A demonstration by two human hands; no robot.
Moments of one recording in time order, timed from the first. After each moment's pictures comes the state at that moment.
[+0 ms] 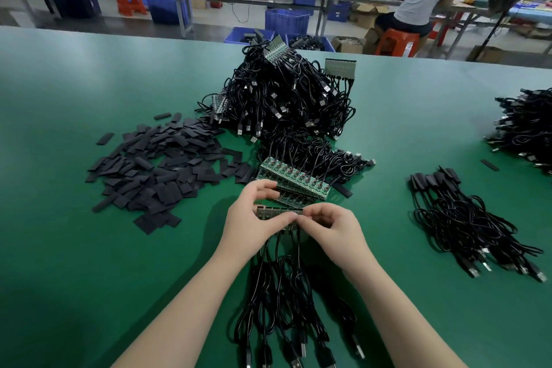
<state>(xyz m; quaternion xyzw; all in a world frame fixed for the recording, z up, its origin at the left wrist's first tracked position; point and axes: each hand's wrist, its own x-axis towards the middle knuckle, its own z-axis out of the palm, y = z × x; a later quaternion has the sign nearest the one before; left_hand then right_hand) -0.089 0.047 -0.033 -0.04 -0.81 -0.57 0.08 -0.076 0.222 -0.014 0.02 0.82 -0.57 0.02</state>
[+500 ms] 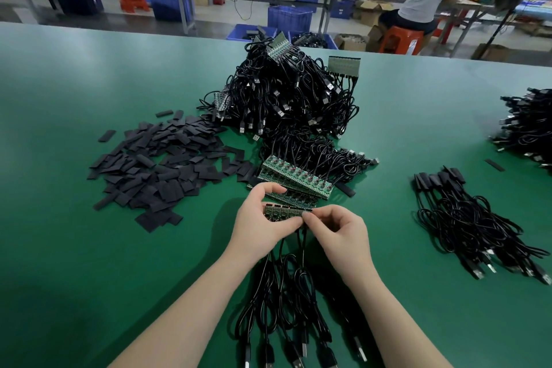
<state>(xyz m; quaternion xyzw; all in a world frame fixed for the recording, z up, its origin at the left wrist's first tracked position) -0.084 0.059 -0.027 -0.01 -0.79 -0.62 0.05 -0.074 0.220 -0.030 0.03 0.79 -0.60 -0.09</state>
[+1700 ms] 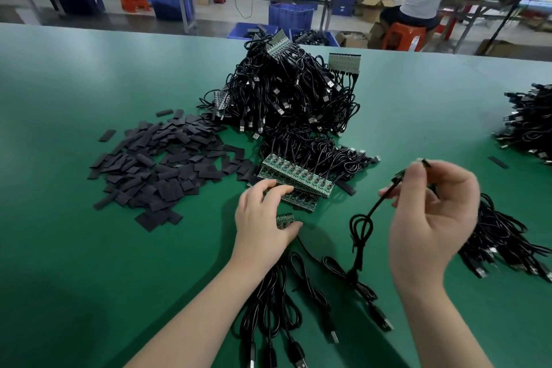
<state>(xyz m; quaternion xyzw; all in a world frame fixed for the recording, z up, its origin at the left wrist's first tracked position) -0.081 0.069 -0.036 -0.06 -0.92 -0.37 0.14 -0.046 0.237 0.057 -0.04 0.62 -0.65 -0.44</state>
